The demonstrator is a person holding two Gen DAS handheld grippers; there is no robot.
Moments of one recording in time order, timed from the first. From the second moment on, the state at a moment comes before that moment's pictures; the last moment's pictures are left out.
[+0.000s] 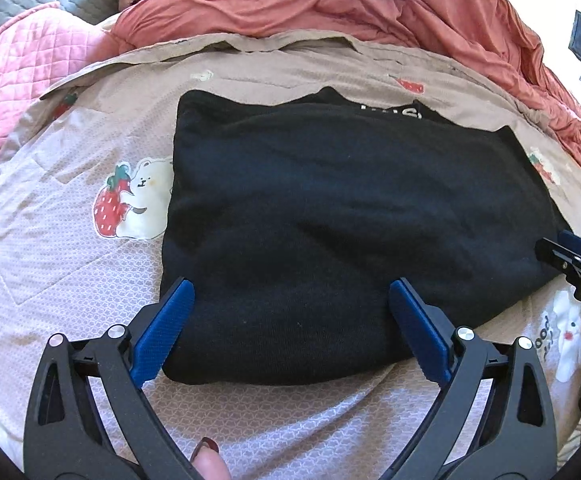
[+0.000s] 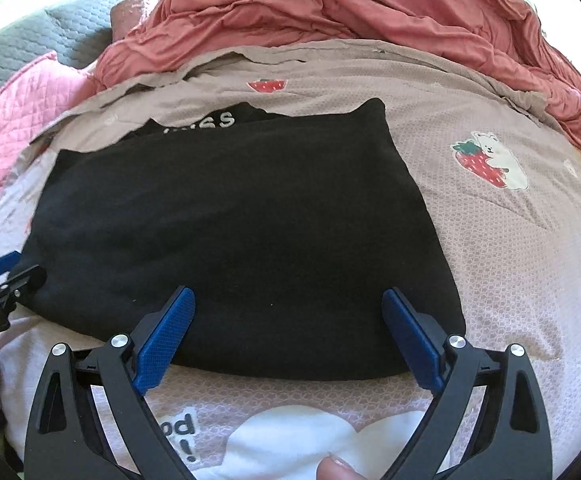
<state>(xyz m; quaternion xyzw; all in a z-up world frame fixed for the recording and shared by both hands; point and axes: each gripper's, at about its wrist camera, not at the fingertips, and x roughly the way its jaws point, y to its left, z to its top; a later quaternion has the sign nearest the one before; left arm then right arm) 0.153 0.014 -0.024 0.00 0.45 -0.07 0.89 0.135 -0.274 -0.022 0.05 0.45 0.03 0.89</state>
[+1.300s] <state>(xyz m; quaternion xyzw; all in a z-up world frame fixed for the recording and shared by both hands) 0.146 0.049 0.009 -0.05 0.41 -0.05 0.91 0.121 -0.196 0.021 0.00 0.40 0.11 0.91</state>
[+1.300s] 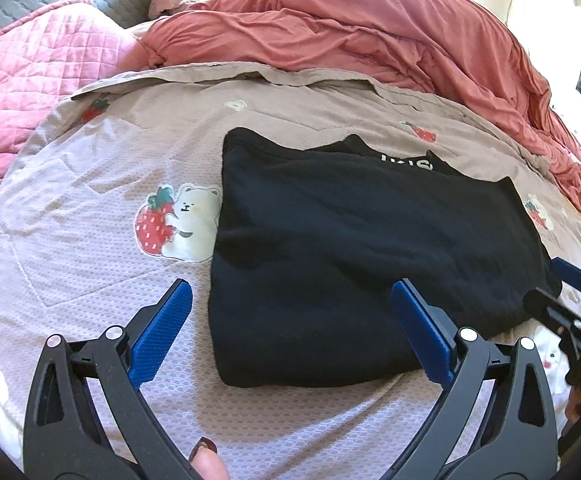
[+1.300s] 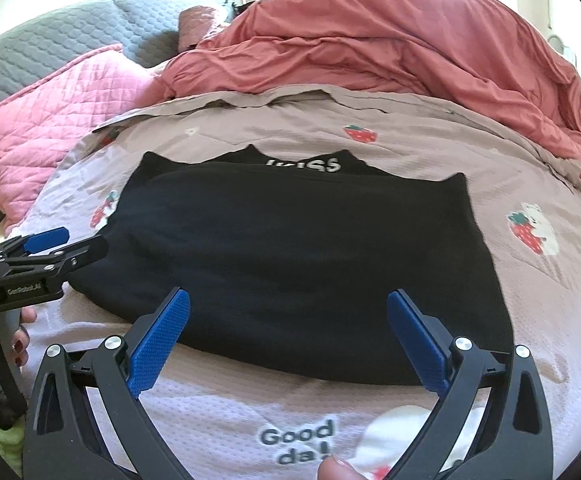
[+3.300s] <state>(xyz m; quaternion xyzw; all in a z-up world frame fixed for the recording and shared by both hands) 0.187 0.173 -0.011 -0.20 0.43 0.04 0.88 0.138 -0.007 -0.038 -0.28 0.35 0.17 0.88</state>
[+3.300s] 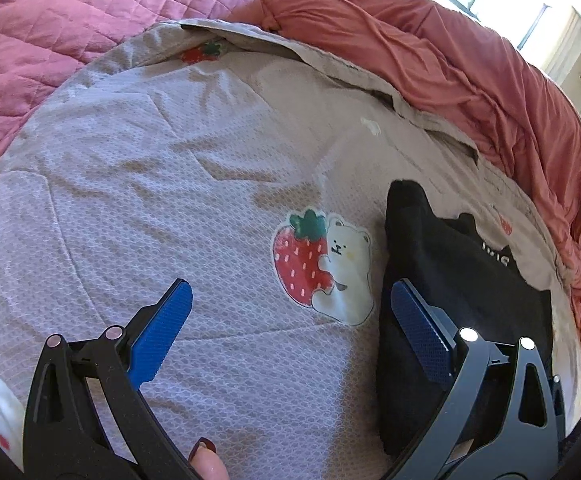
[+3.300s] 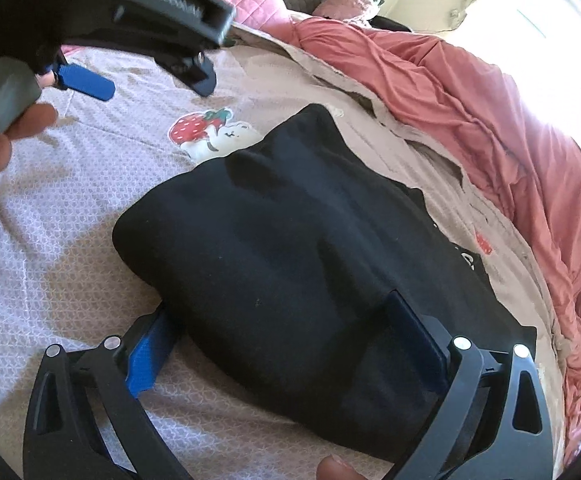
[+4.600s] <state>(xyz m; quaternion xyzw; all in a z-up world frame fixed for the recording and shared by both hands) 0.261 0.086 -0.050 -0.27 0.49 -0.13 0.82 0.139 -0.066 -0.014 -0.06 0.35 0.27 0.90</state>
